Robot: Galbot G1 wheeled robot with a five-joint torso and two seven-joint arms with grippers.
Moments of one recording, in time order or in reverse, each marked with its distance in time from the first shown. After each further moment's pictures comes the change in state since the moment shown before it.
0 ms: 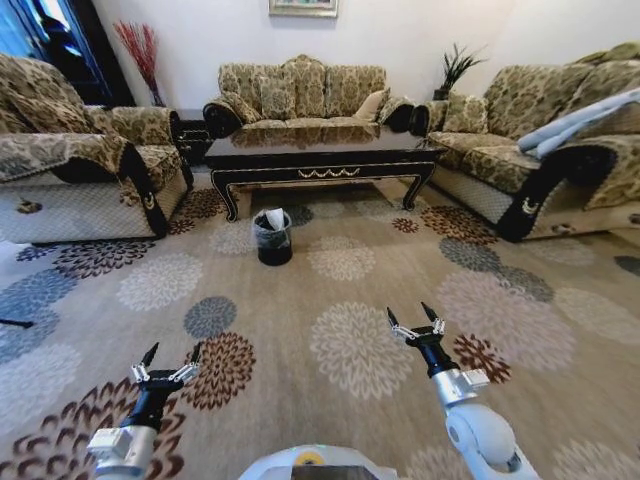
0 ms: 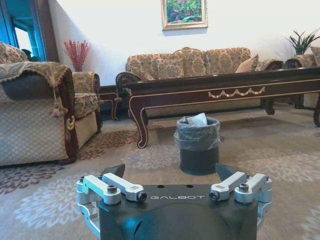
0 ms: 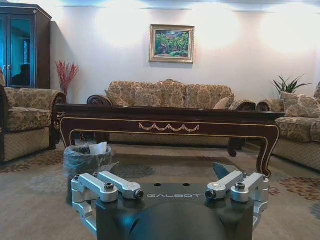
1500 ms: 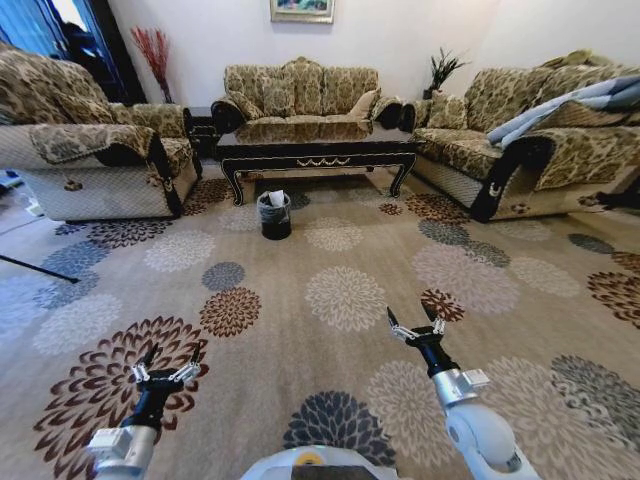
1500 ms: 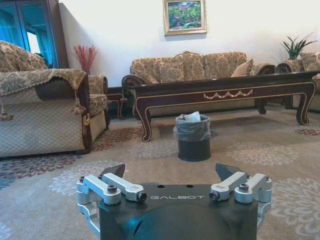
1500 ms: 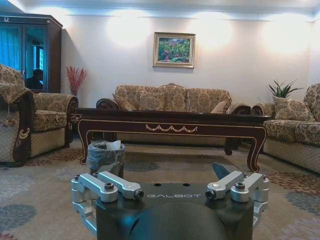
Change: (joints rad) left arm 0.000 0.000 0.000 0.000 0.000 0.000 0.000; right arm 0.000 0.000 0.000 0.000 0.000 0.000 0.000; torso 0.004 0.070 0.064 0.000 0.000
